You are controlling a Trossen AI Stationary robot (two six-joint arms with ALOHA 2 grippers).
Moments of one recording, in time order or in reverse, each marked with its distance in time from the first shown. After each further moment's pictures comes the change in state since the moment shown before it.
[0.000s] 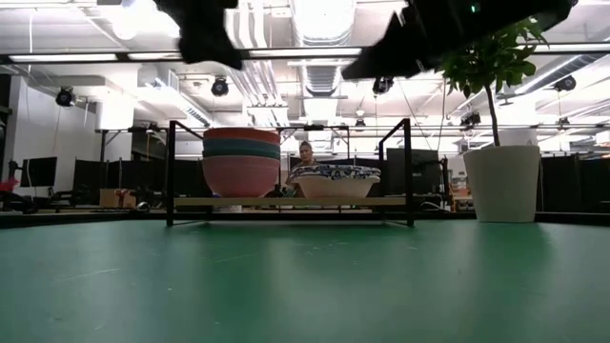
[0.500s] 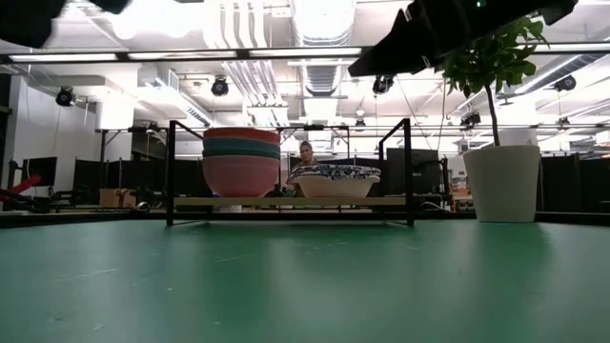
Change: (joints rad) left arm -0.627 0.071 0.002 -0.410 0.201 -1.273; right arm 0.006 -0.040 -0.007 -0.073 0.009 0.003
